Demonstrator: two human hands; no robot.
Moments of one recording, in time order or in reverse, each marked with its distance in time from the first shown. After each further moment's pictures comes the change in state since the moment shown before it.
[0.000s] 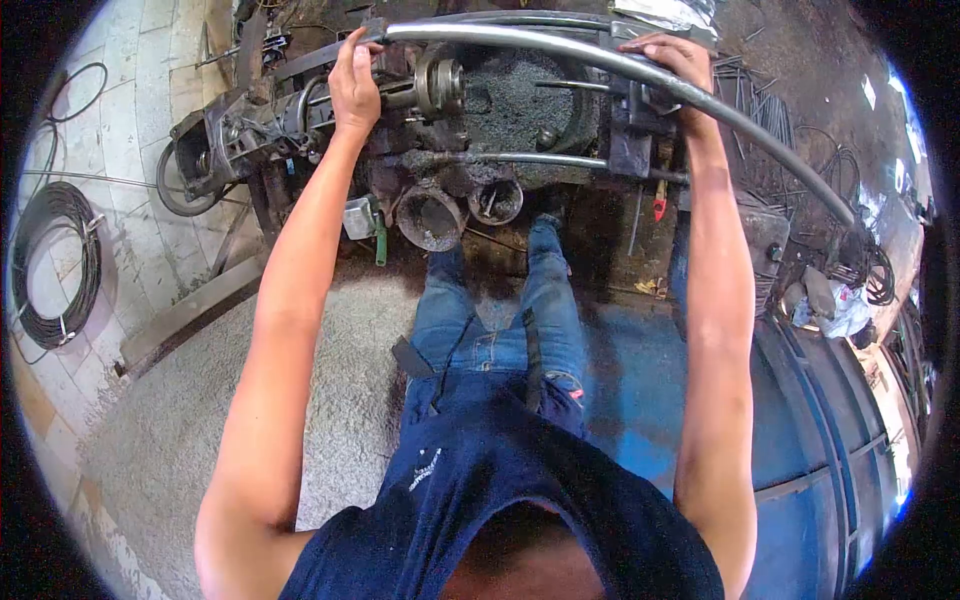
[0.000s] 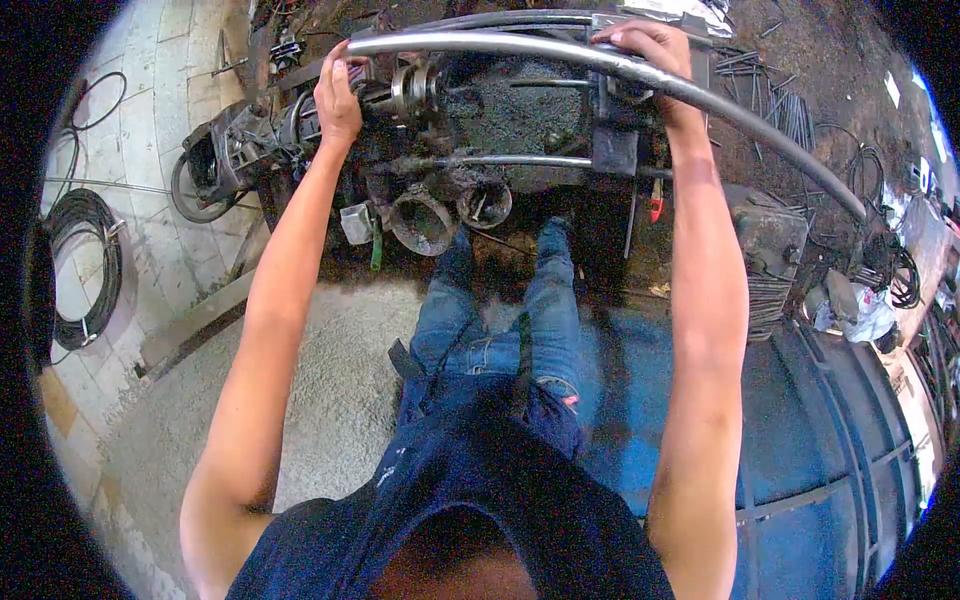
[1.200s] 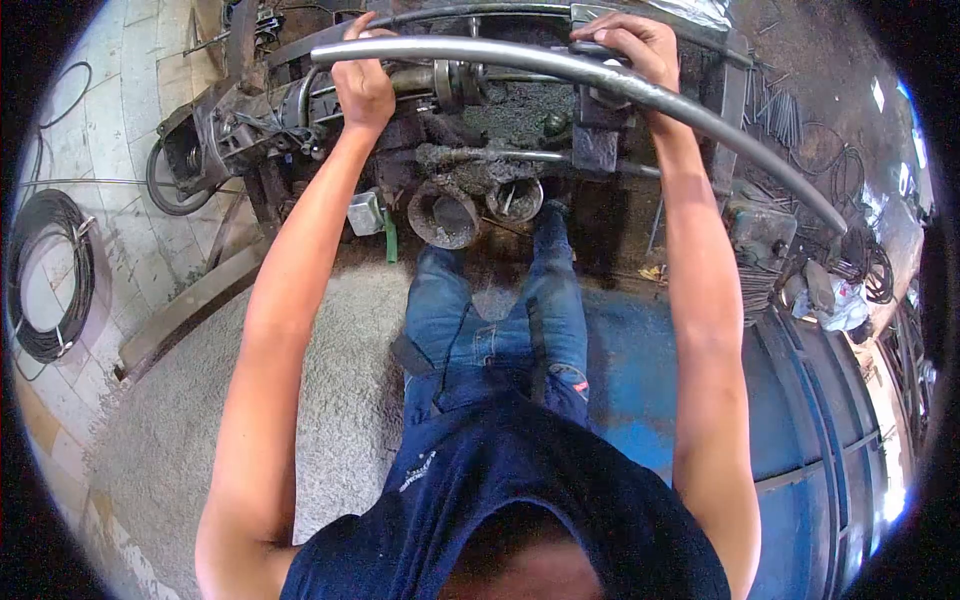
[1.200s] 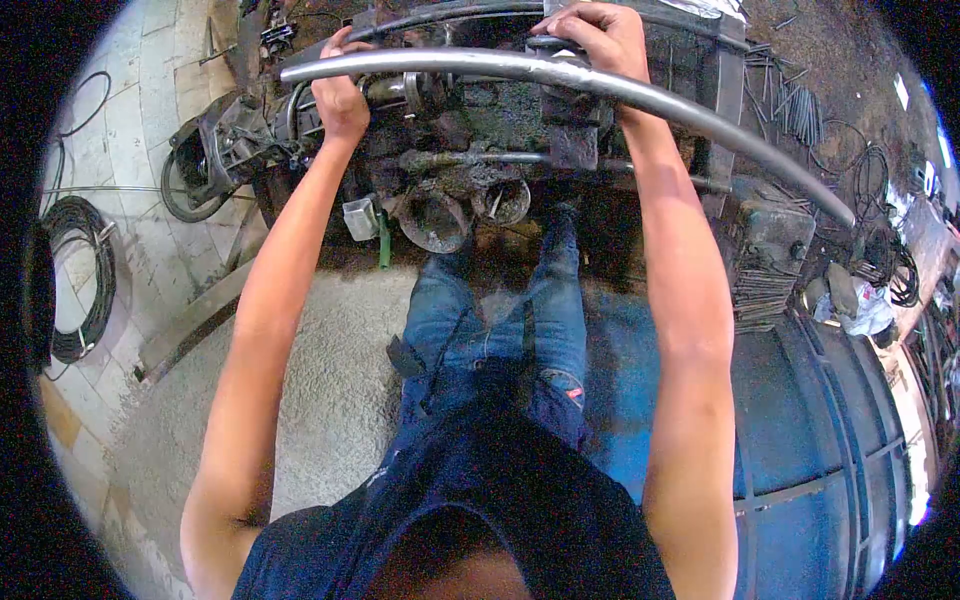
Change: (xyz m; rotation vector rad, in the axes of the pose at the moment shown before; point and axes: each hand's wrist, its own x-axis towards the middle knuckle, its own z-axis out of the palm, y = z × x) left_hand -0.002 0.000 -0.001 -0.018 -0.029 -0.012; right_hand 0.033 0.010 0.086 -0.034 -0.061 -0.089
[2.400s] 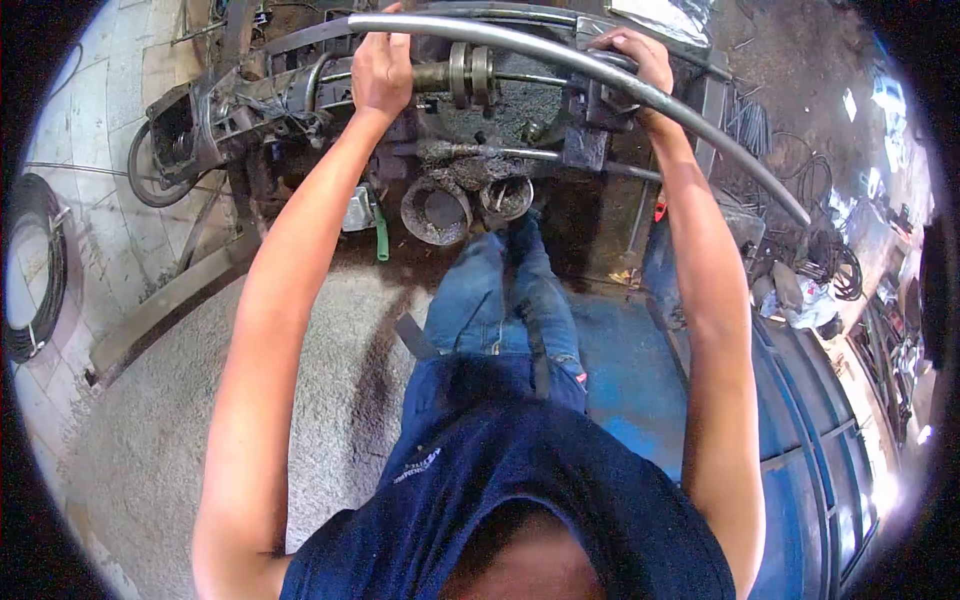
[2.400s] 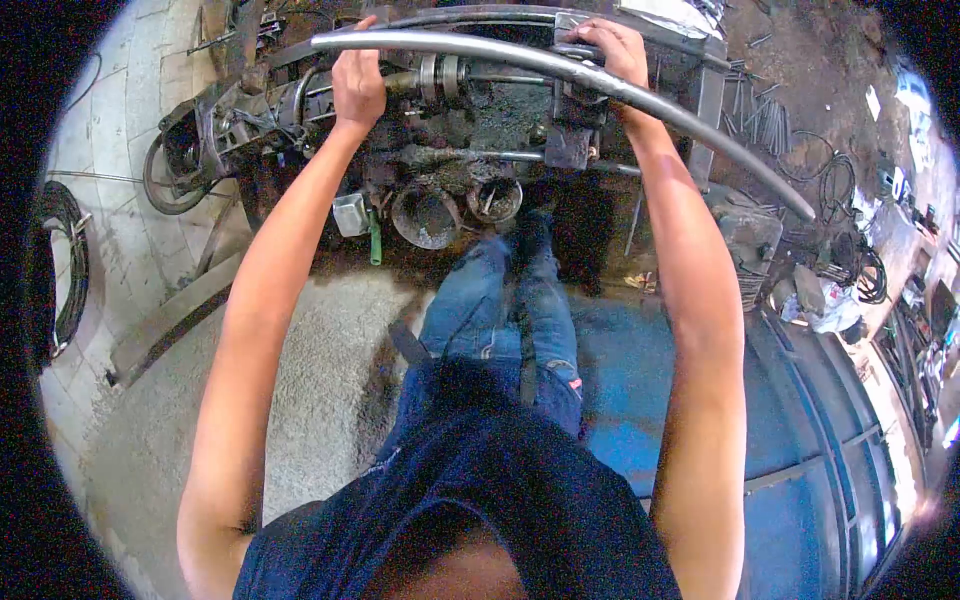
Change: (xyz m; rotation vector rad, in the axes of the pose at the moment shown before) left_hand 0.000 -0.022 -0.002 0.447 0.053 0.543; right_hand 0.000 0.001 0.000 -0.119 0.062 0.012
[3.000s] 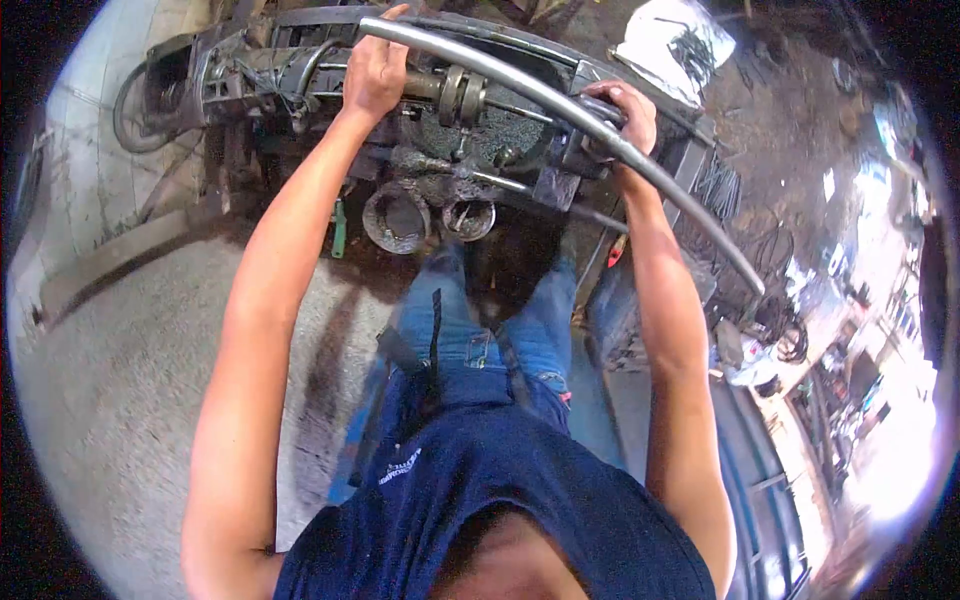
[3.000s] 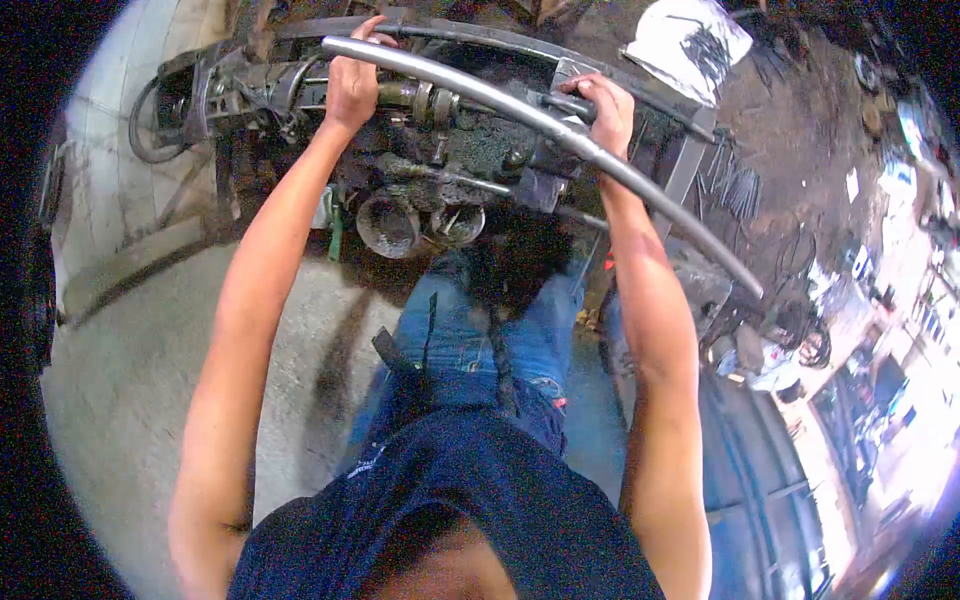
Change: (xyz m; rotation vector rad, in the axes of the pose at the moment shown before) left_hand 0.010 0.015 -0.009 -0.270 0.028 -0.393; right_hand 0.002 0.004 0.000 0.017 -0.039 -0.011
